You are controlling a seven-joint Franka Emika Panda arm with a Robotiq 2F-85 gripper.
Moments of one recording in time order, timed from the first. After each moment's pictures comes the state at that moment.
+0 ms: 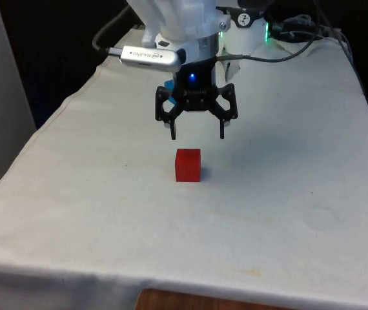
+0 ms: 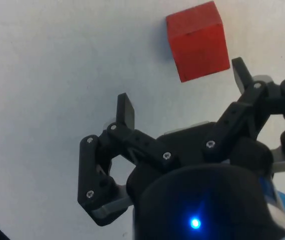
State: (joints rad) arm 0.04 0.61 -0.16 -1.69 0.14 2.31 -0.29
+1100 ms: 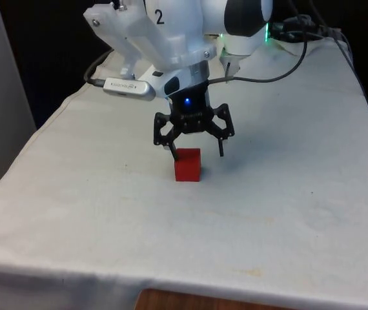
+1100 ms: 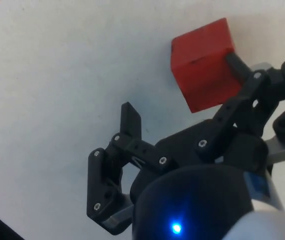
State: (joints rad) arm 0.03 0.69 -0.16 -1.70 0.31 2.40 -0.50
